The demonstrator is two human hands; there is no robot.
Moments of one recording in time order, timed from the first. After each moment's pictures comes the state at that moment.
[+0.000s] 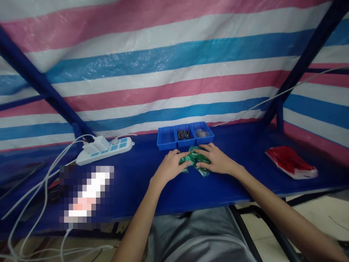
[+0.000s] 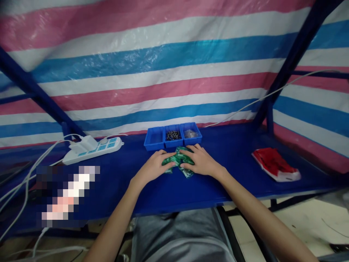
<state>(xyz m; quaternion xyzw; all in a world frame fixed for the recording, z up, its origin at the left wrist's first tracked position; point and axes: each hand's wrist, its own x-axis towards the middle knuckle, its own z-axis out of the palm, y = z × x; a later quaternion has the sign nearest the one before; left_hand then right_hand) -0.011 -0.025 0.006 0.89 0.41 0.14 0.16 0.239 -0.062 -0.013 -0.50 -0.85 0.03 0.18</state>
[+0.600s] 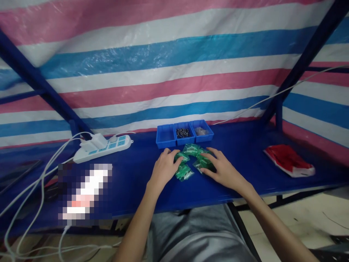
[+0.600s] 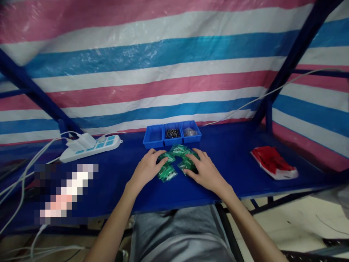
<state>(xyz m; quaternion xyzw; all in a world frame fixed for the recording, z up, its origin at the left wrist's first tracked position) -0.016 -0.039 0.012 0.83 0.52 0.18 0.12 0.229 -0.113 -0.022 -0.58 -0.77 0.04 0.25</state>
